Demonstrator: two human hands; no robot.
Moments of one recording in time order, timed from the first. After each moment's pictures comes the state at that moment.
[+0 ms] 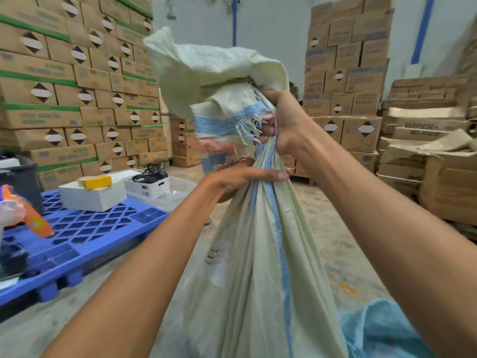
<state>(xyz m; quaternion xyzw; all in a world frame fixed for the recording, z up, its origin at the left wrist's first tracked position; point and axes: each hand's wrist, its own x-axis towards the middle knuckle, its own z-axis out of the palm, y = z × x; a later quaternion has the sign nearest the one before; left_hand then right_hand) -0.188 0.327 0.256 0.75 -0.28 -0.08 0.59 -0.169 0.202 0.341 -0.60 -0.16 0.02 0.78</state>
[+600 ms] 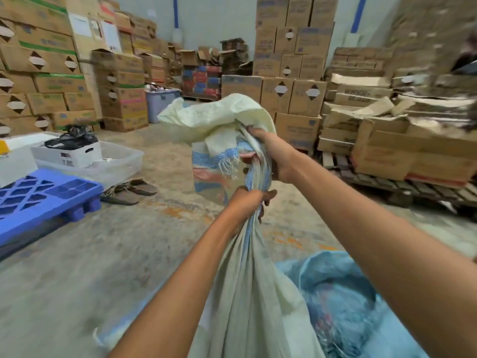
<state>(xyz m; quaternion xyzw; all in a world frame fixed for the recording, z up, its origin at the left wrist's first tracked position) -0.139 0.204 0.098 0.73 -0.11 -0.15 0.66 -0.140 0.113 0.195 -0.75 0.07 -0.01 0.66</state>
